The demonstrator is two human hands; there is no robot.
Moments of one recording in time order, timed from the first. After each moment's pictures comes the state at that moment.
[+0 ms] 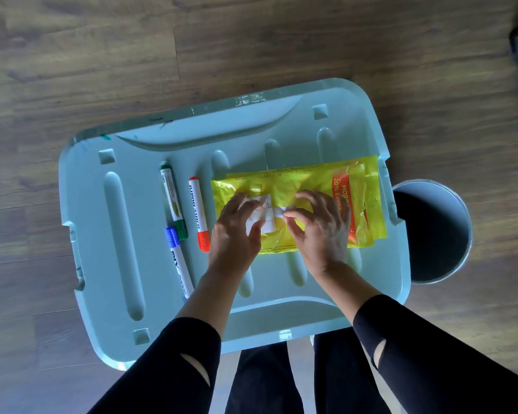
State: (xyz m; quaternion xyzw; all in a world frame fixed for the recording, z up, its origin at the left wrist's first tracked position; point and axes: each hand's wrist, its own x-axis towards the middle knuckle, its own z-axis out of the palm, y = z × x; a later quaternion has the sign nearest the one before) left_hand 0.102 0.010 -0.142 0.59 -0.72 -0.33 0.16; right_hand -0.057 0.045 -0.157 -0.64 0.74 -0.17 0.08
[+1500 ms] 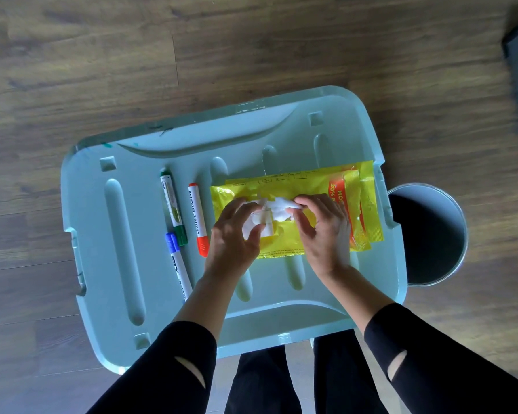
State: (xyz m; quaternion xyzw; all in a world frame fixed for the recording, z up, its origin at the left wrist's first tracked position) left_hand 0.106 0.005 -0.144 0.57 -0.72 -0.33 0.18; right_hand -0.061 0.037 -0.139 -0.57 0.75 -0.31 0.14
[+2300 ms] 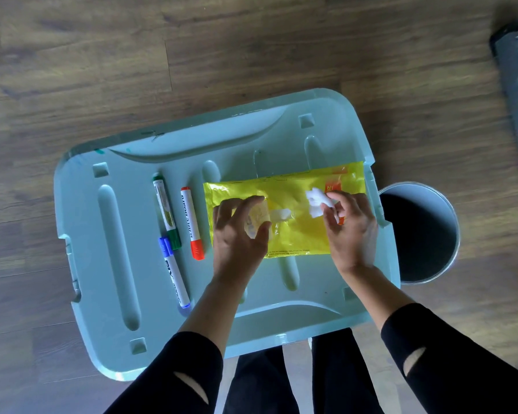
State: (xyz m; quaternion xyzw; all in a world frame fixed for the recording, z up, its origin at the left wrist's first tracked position) left_hand 0.078 0.009 -0.126 0.61 -0.69 -0.31 0.24; right_hand -0.109 0.049 -0.145 -0.50 0.80 -0.31 0.12
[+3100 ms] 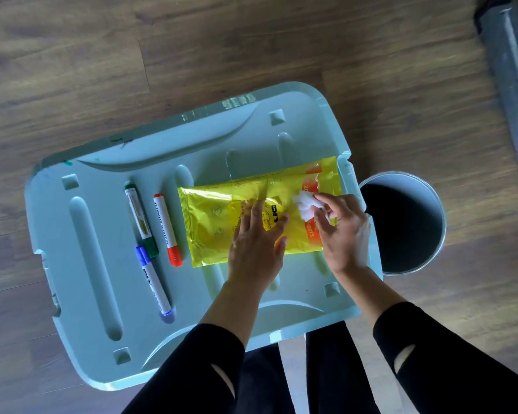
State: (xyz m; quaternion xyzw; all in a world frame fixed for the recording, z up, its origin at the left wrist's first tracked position) left_hand 0.025 0.036 -0.146 0.52 -0.82 -0.25 -0.01; right_hand -0.134 0.064 -0.151 -0.48 0.80 -0.32 0.15
